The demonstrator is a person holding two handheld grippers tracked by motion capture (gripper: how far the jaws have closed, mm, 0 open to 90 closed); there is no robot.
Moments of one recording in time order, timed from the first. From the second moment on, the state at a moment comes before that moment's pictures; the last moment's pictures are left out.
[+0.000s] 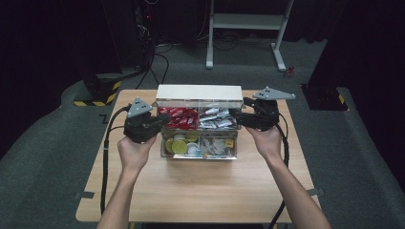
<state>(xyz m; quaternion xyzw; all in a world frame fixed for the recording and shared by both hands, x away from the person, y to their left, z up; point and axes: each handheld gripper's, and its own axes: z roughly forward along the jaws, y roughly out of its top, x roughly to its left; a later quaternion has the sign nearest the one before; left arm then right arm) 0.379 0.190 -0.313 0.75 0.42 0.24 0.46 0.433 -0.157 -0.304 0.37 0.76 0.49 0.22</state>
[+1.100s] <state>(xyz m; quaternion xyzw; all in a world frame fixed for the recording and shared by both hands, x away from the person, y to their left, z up) 0.339 0.218 -0.304 0.72 0.42 0.24 0.49 0.434 -0.161 -0.304 0.38 0.75 0.50 0.22</state>
